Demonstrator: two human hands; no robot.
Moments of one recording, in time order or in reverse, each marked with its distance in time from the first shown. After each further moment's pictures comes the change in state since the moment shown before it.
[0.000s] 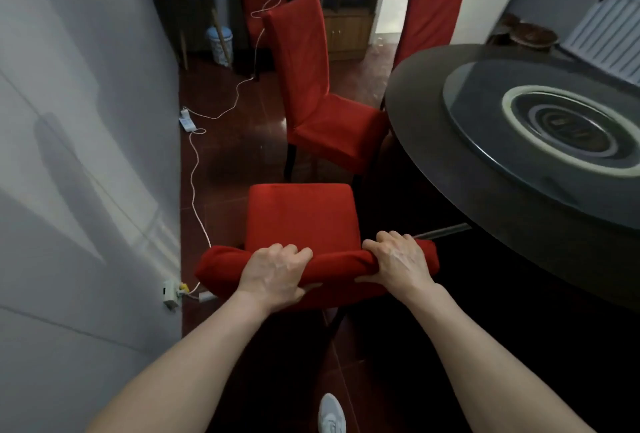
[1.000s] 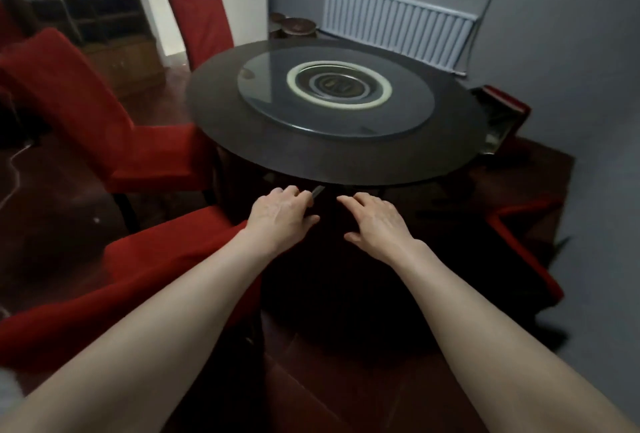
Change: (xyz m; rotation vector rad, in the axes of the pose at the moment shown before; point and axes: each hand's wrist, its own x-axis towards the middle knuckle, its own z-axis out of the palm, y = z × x) left_hand 0.058 0.235 -0.092 -0.193 0.024 0.483; right_hand -0.240 0.084 -0.066 0.071 0.128 0.623
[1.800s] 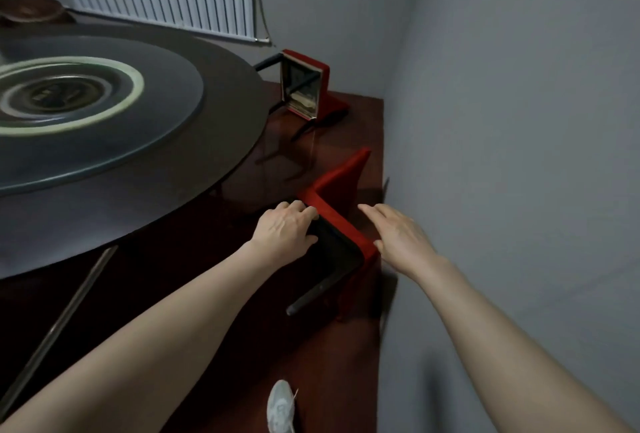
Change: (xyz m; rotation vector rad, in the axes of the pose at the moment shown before) left_hand 0.267 0.524 0.167 -0.084 -0.202 0.597; right_hand -0.209 0.547 -0.027 0.016 -0.007 0.609
